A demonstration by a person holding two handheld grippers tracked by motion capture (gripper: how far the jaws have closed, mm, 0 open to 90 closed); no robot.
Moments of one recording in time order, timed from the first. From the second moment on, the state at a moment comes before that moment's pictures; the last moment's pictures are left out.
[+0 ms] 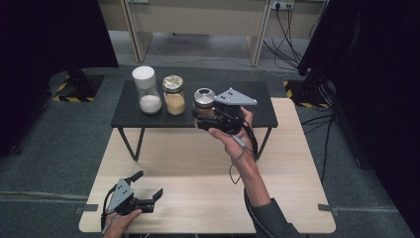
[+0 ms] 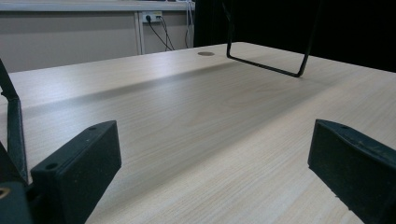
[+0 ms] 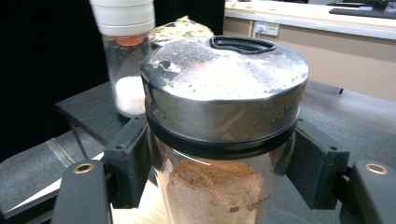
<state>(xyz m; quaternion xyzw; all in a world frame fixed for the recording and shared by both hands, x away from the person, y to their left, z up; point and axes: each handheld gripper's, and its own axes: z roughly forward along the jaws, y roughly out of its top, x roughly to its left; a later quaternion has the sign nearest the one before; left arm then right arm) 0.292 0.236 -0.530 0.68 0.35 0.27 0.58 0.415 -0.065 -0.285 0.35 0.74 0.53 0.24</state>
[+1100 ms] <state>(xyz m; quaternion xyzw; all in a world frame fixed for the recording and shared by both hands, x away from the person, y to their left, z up) 0.292 0.237 -0.530 0.68 0.35 0.27 0.58 0.468 -0.046 -0.297 0.39 0.71 0.52 0.27</state>
